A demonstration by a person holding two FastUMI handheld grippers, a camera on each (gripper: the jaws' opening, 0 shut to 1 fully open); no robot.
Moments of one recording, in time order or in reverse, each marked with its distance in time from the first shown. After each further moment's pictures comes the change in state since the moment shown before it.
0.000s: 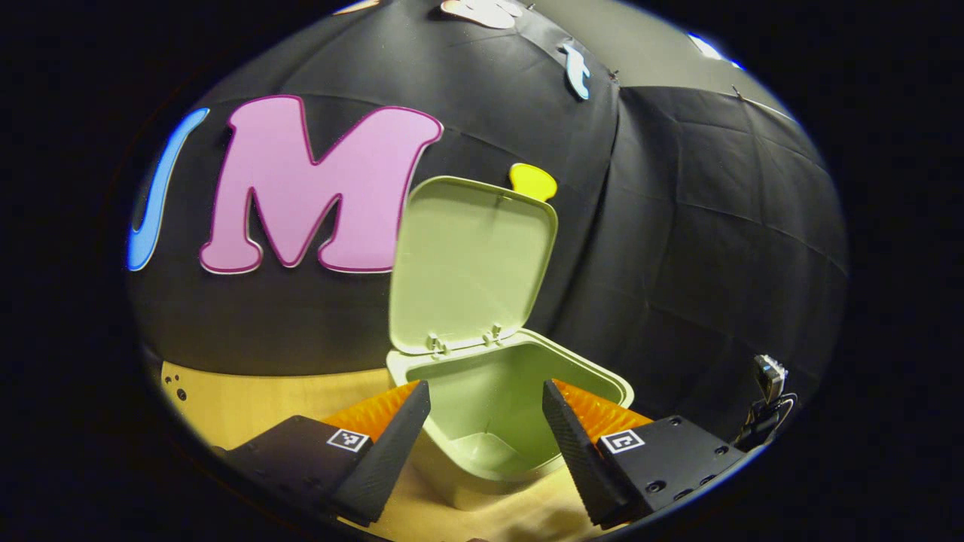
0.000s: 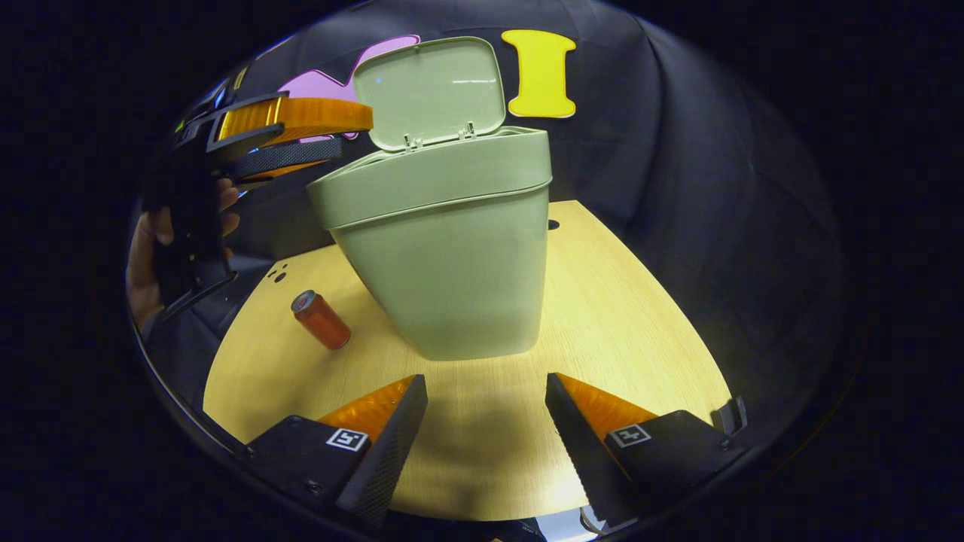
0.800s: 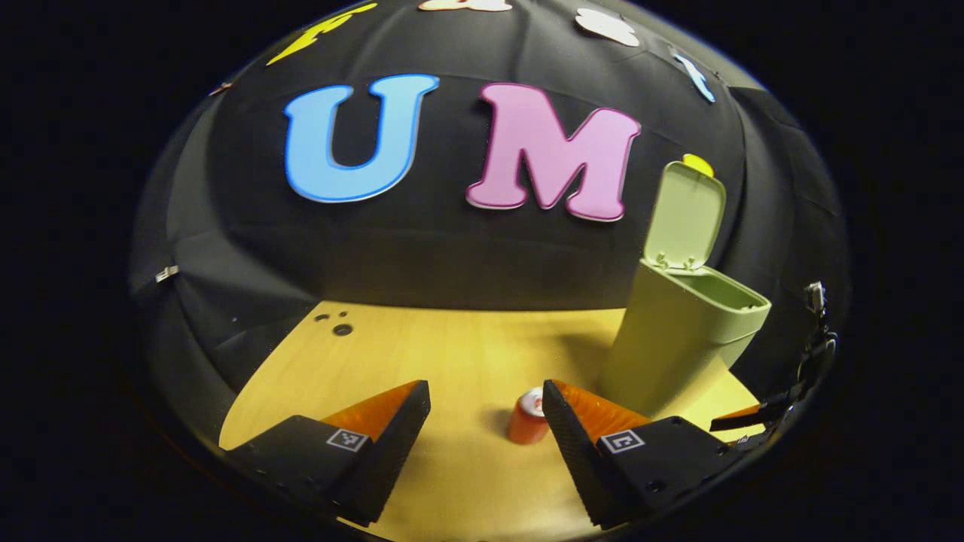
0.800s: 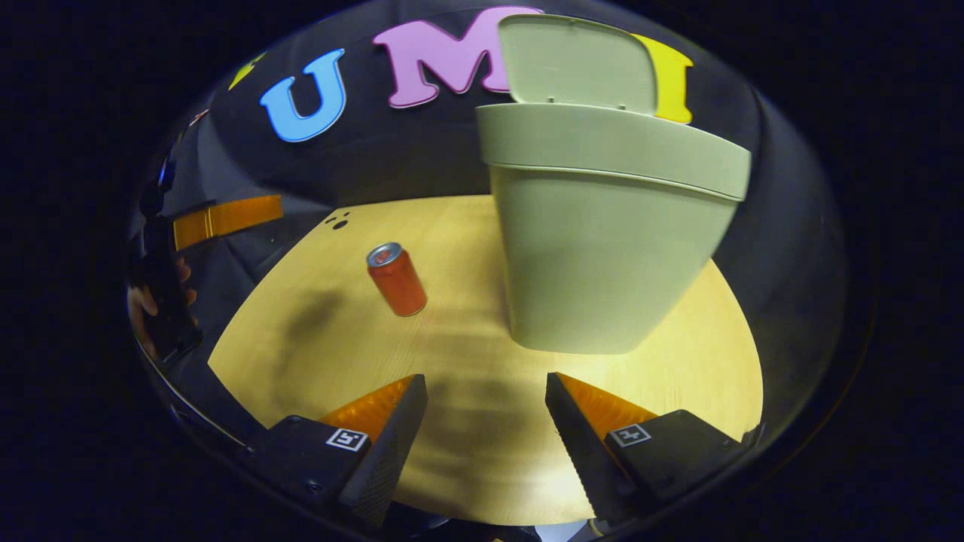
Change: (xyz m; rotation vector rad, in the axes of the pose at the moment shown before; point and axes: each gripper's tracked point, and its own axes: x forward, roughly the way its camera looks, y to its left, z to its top) left arm -0.231 0.190 -0.123 -0.111 0.116 0.581; right arm 0.030 0.128 -0.034 -0.225 0.104 0.205
